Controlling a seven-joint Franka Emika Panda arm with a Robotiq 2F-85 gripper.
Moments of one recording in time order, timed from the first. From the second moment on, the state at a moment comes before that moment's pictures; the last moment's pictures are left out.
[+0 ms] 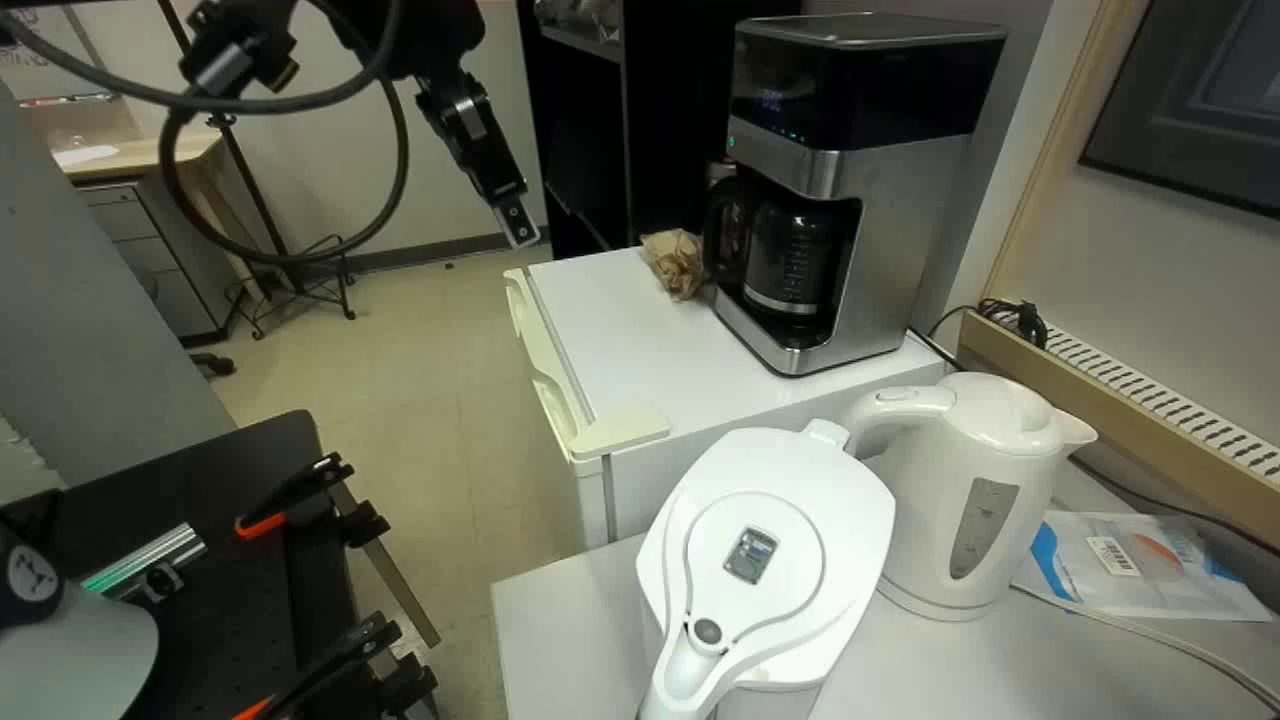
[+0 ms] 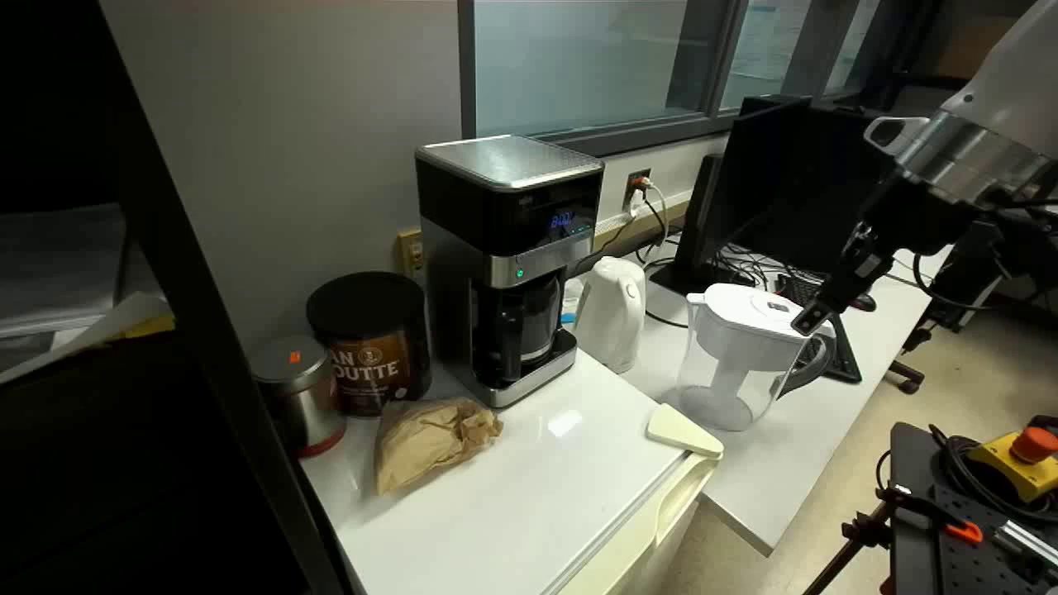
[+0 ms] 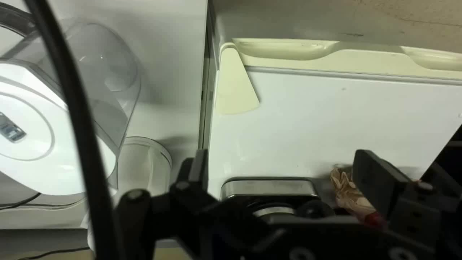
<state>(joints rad) 0.01 -0.60 0.02 -2.78 0.06 2.48 0.08</state>
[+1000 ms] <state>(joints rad) 0.01 -0.57 0.03 -2.77 0.05 2.50 0.08</state>
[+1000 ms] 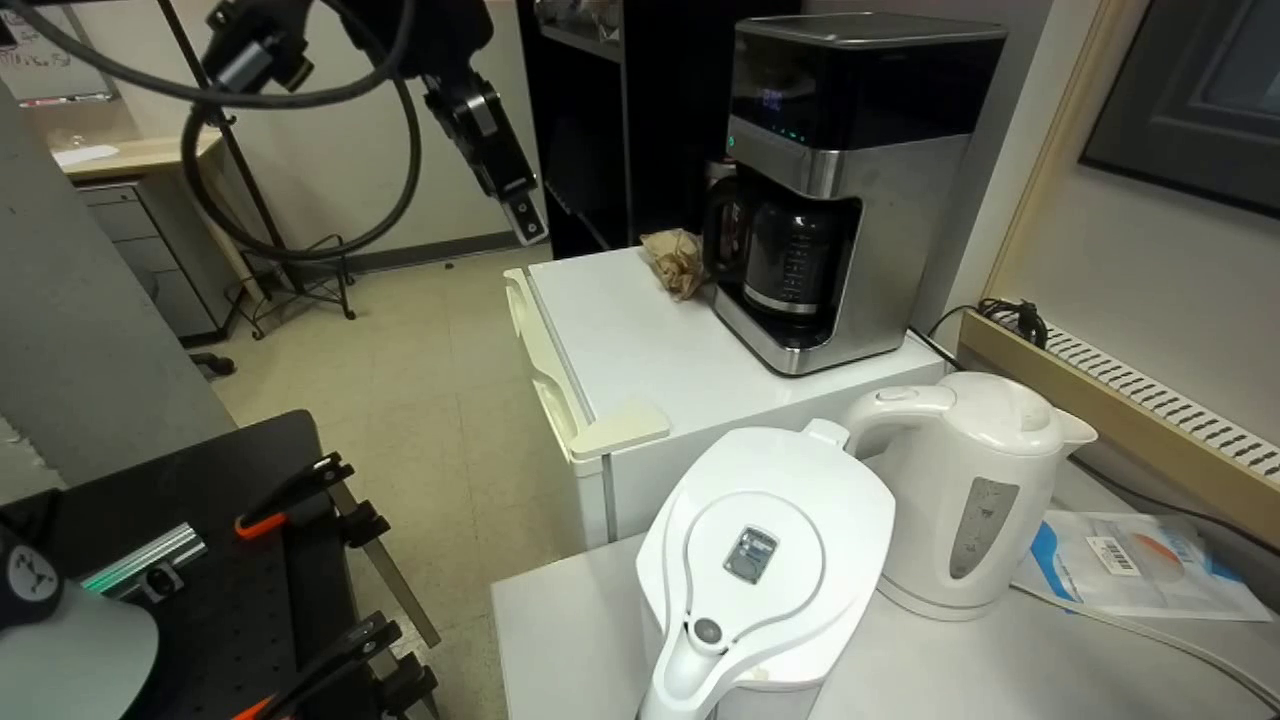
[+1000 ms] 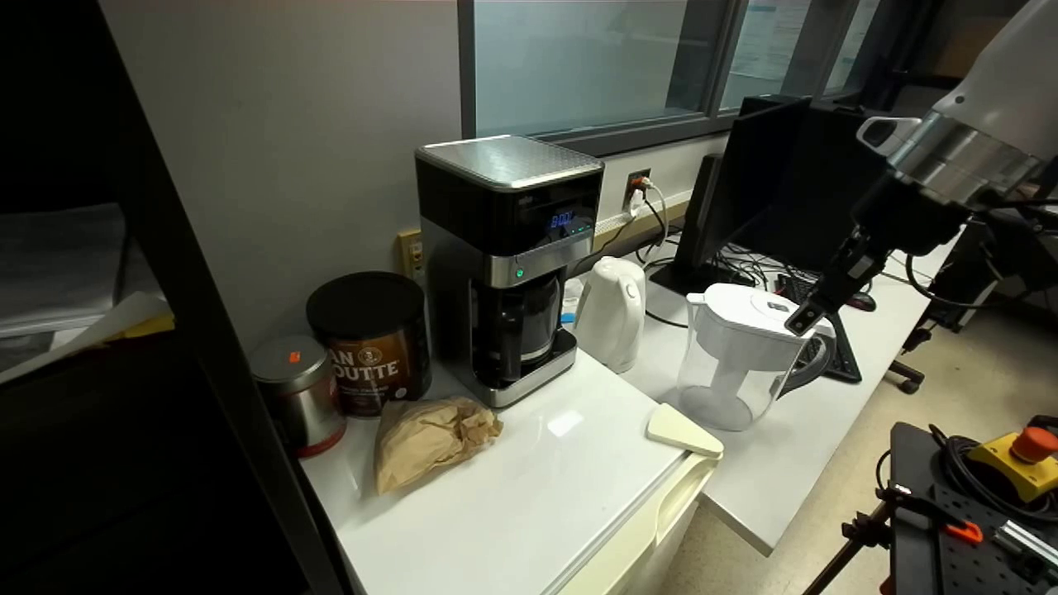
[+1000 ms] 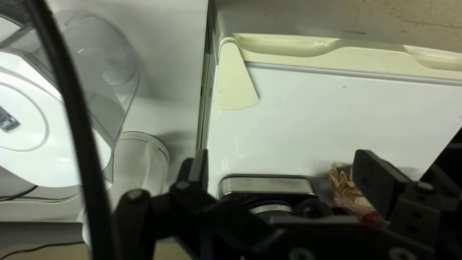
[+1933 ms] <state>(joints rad) -0.04 -0.37 0.15 -2.67 -0.26 2.73 0.08</state>
